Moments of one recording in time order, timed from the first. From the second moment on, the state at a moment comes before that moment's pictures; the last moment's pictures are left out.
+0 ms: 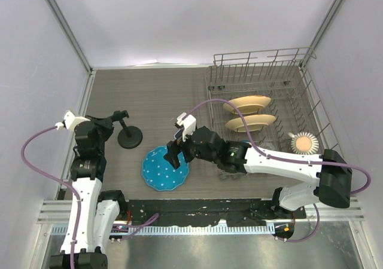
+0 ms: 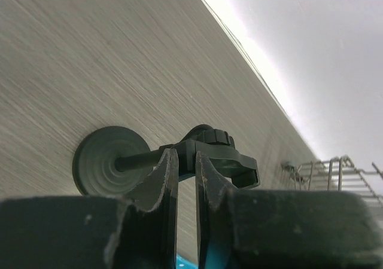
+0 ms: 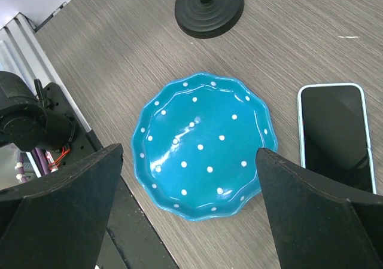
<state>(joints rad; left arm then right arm) 0.09 0.65 0.63 -0.30 -0.21 -0.84 1.16 1.37 0.99 -0.03 0.13 0.34</state>
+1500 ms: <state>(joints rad) 0.05 0.48 0.79 -0.67 0.23 -0.57 0.87 2.10 1.74 -0.85 0.16 0.07</state>
